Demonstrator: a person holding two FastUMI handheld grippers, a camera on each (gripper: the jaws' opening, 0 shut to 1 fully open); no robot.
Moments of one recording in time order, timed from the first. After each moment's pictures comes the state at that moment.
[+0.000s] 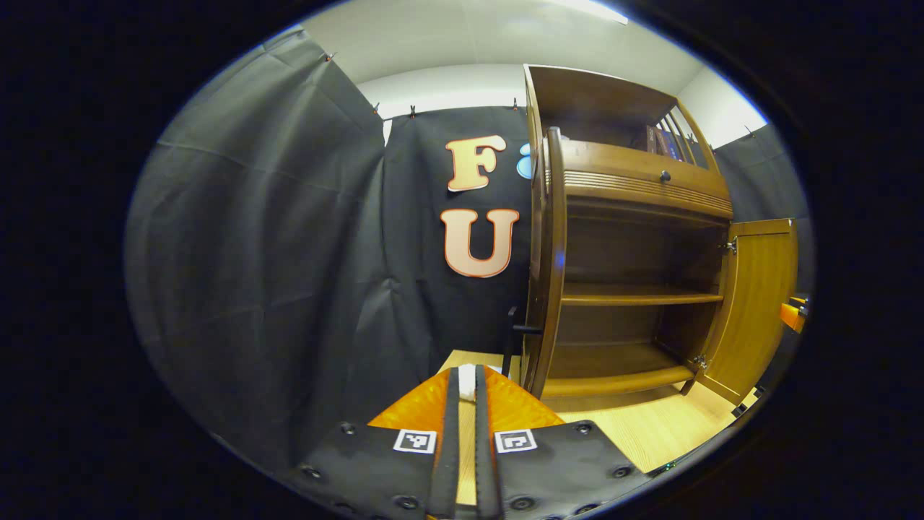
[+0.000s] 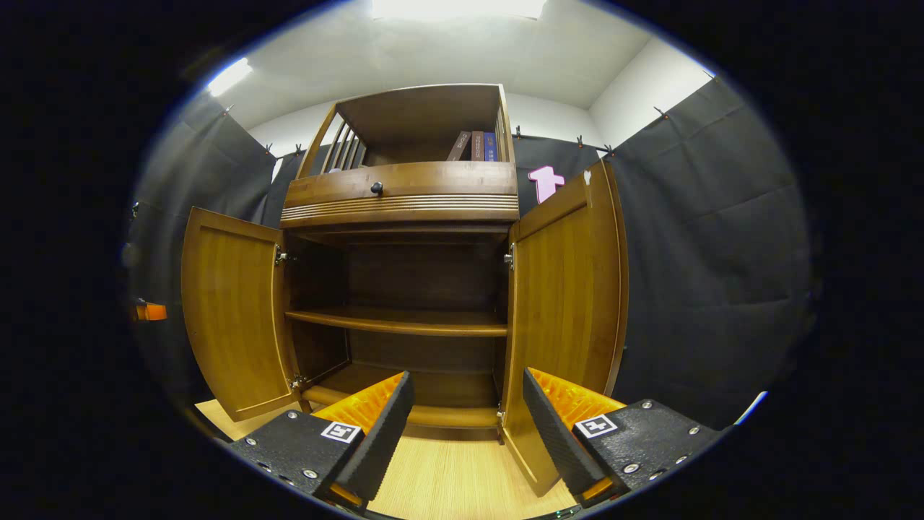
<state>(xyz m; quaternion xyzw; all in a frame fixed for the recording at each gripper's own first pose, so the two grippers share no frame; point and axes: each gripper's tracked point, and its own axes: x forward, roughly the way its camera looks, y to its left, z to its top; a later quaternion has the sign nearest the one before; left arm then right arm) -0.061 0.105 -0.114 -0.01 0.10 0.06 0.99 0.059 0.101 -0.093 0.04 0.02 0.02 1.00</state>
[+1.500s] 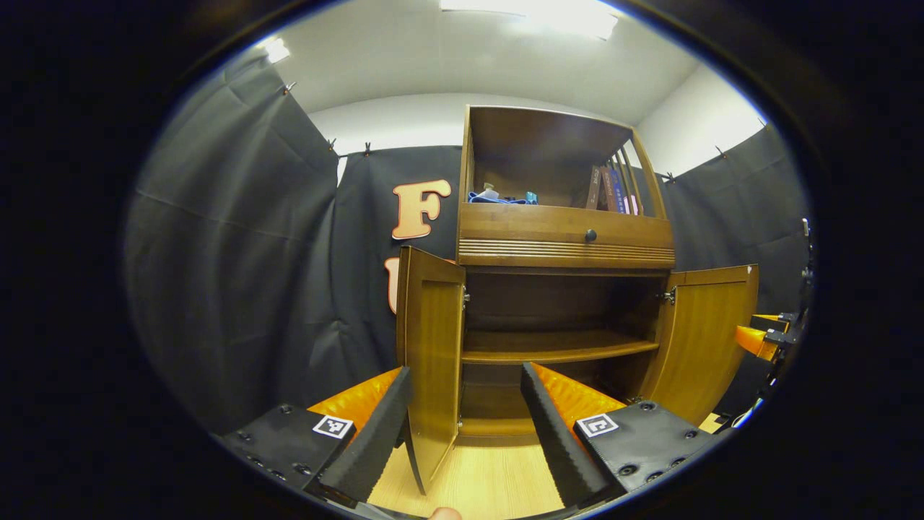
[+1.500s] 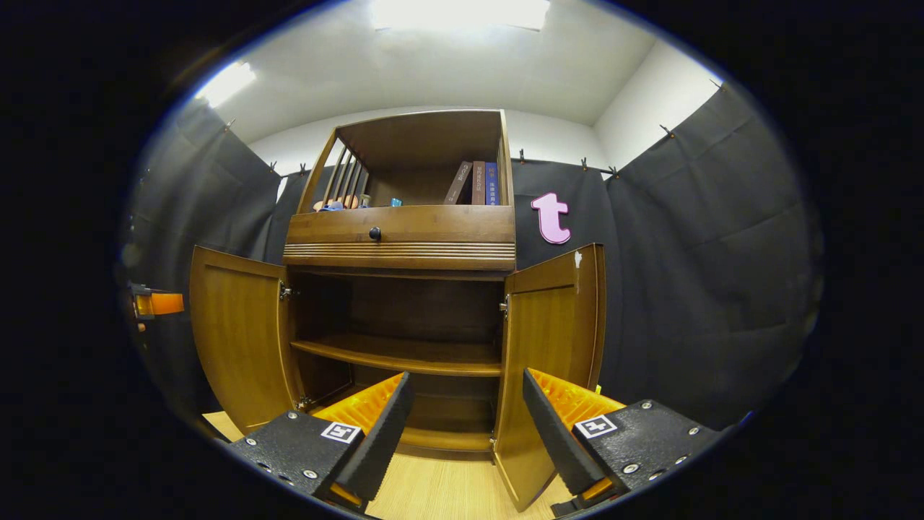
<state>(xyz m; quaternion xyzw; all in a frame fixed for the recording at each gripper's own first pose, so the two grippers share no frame) -0.050 -0.011 -0.018 -0.02 0.05 -0.01 1.00 0.060 0.085 -0.027 0.04 -0.01 0.03 1.00</state>
